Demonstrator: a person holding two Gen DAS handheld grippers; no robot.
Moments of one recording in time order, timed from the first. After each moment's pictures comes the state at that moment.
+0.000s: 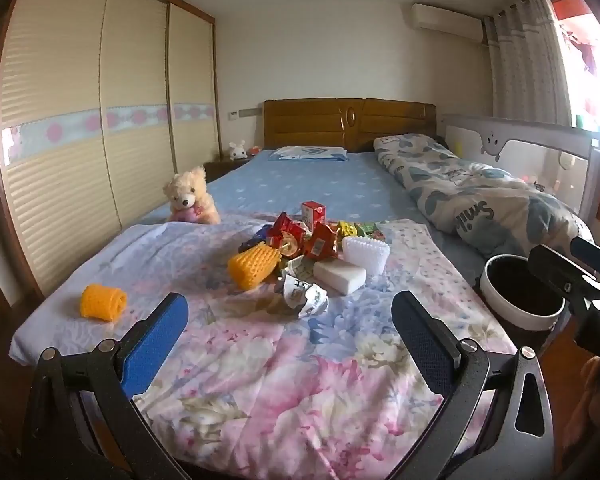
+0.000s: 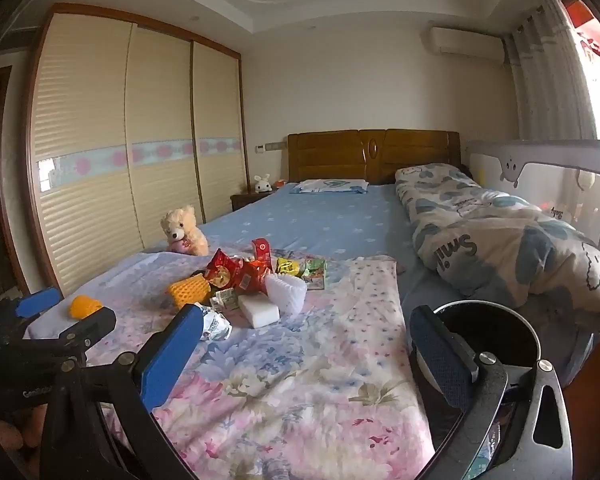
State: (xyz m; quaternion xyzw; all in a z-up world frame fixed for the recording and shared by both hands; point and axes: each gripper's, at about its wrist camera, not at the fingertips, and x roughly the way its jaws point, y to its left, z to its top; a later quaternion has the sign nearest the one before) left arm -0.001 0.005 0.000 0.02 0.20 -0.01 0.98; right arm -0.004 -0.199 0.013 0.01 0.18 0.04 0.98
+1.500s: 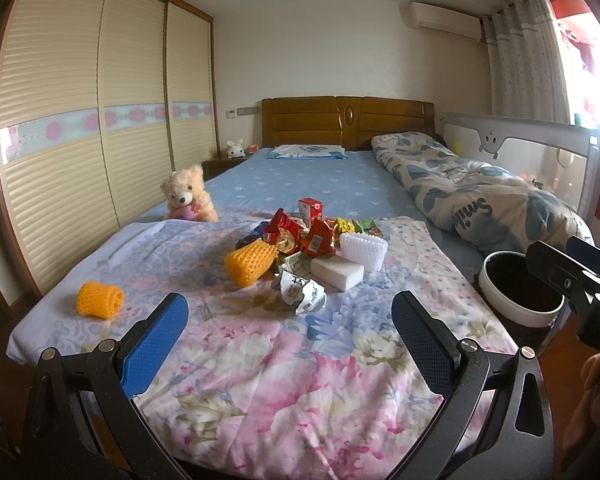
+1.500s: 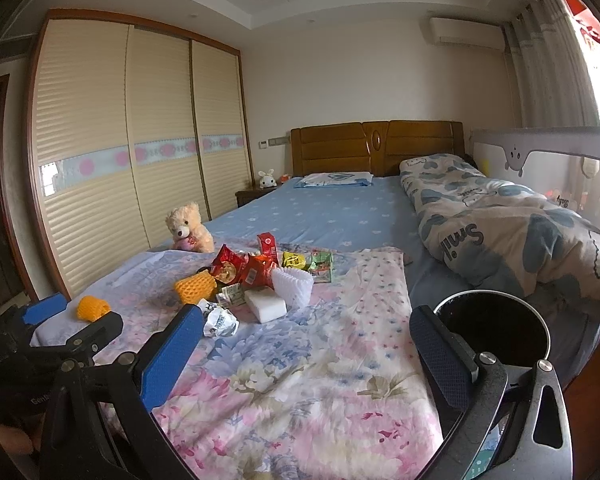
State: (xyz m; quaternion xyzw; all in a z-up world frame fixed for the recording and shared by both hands) left arm 0.001 0.002 -0.006 0.02 0.20 -0.01 0.98; right arm 0.003 -0.200 0.004 0.02 0.19 0.05 0.98
